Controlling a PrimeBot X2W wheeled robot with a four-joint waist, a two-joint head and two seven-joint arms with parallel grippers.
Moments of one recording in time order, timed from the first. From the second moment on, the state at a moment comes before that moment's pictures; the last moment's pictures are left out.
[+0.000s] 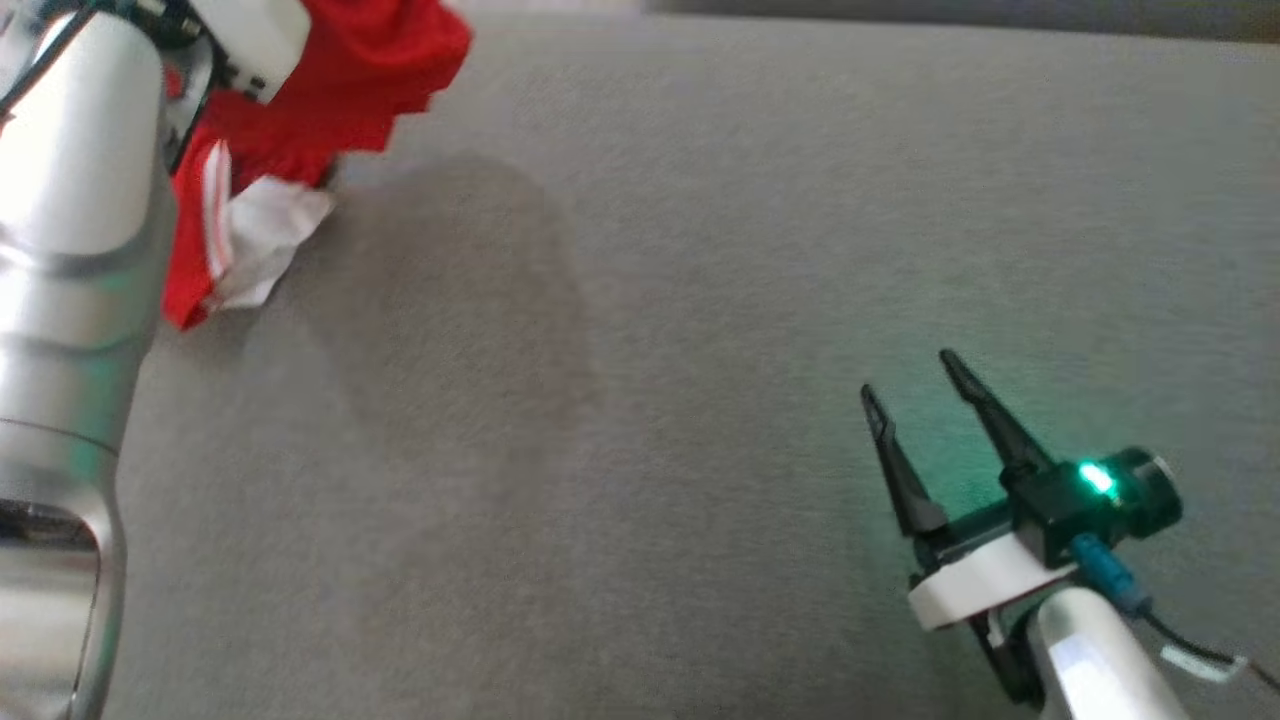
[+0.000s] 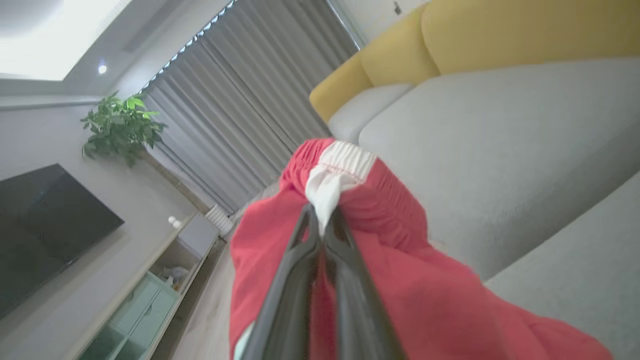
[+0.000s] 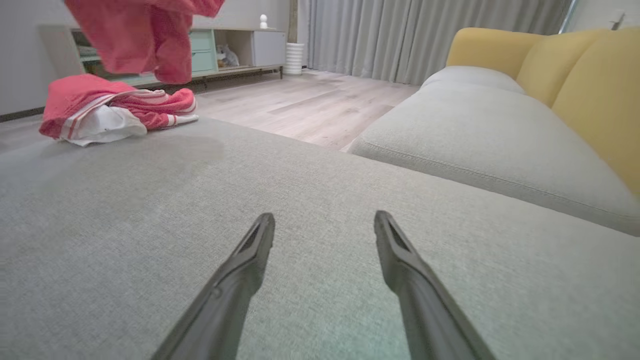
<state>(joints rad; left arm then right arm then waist) -1.20 0.29 -0.44 0.86 0.07 -0.12 -0.04 -0.12 -0.13 0.22 0.24 -0.06 0.13 -0.26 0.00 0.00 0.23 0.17</state>
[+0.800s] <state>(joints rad) -0.97 0.30 -0.98 0.52 -0.41 -0.13 -0.04 -0.09 -0.06 0.30 0.25 0.06 0.13 -0.26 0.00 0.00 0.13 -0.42</state>
